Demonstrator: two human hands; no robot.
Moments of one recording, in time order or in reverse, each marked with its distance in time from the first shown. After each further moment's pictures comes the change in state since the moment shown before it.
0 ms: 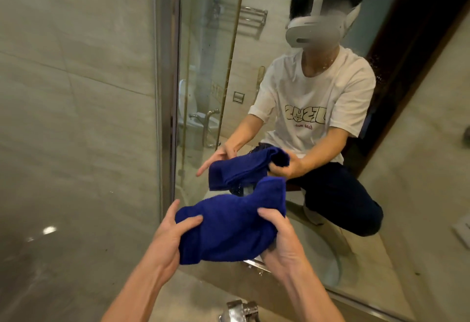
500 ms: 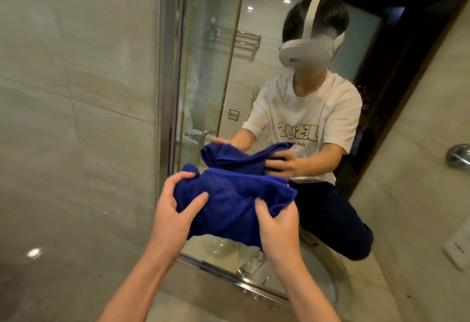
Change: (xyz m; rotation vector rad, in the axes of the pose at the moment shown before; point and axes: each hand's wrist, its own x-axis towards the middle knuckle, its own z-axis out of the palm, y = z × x) left_hand -0.016 0.066 0.051 0.252 -0.056 0.679; right_hand 0.004 -0.042 0.043 -0.689 0.283 -0.682
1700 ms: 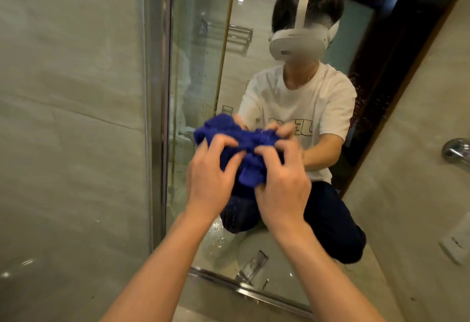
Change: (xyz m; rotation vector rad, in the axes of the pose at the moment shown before) left_hand 0.078 0.024 0.069 0.552 0.002 0.577; right_hand 0.066 -0.036 0.016 -0.876 0.185 -0.747
